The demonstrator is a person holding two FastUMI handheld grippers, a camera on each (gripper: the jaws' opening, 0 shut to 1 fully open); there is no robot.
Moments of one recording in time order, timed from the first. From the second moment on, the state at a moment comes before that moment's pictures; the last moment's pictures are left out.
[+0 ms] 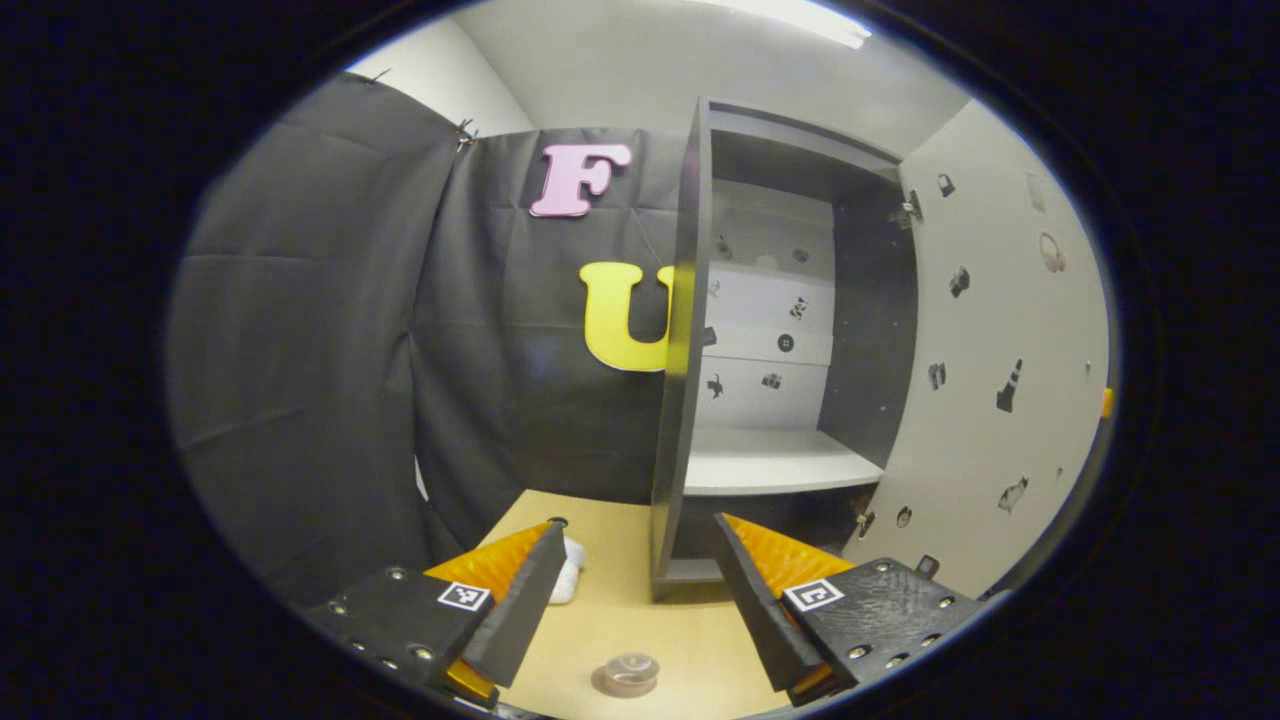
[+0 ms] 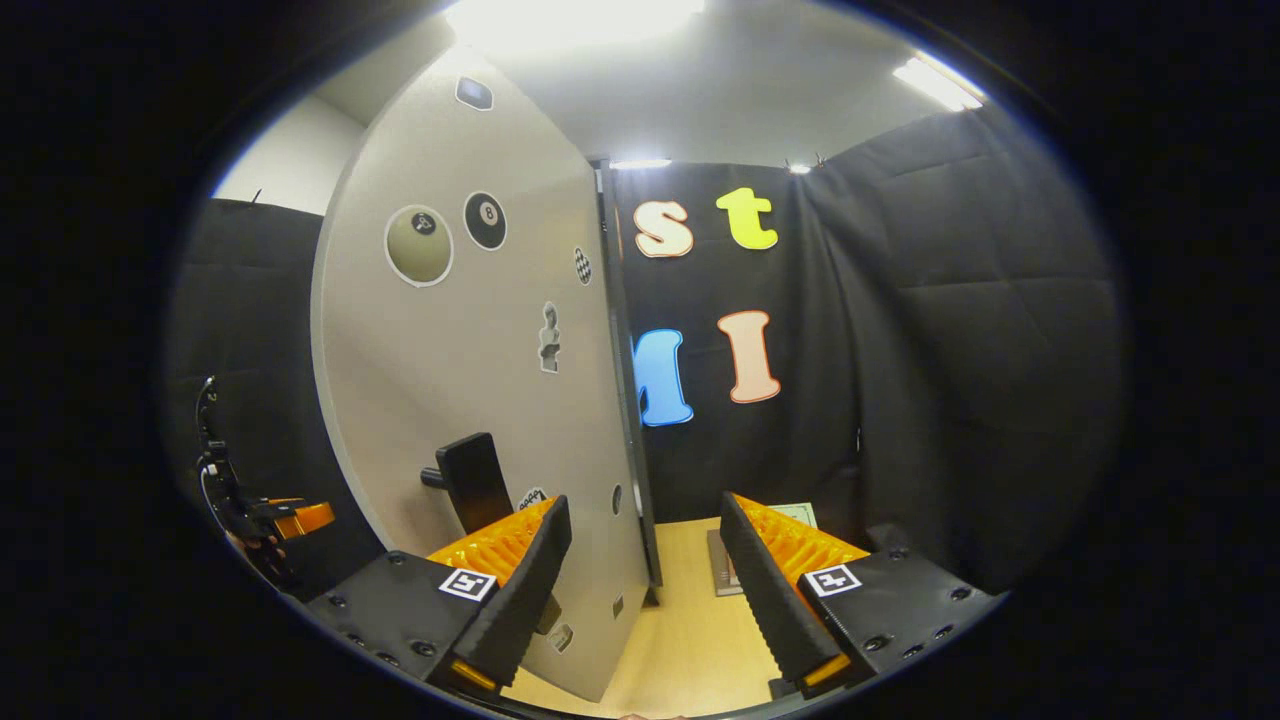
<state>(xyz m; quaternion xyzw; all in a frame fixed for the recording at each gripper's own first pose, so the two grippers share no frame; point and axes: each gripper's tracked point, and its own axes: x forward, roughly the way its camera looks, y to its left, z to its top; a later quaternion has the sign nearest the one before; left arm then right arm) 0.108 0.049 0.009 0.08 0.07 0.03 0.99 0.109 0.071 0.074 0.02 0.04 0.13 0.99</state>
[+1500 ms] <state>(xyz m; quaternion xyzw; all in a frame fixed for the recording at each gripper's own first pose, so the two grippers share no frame) 0.048 0.056 0.001 0.08 0.07 0.10 0.99 0.145 0.114 0.042 0.06 0.08 0.24 0.97</state>
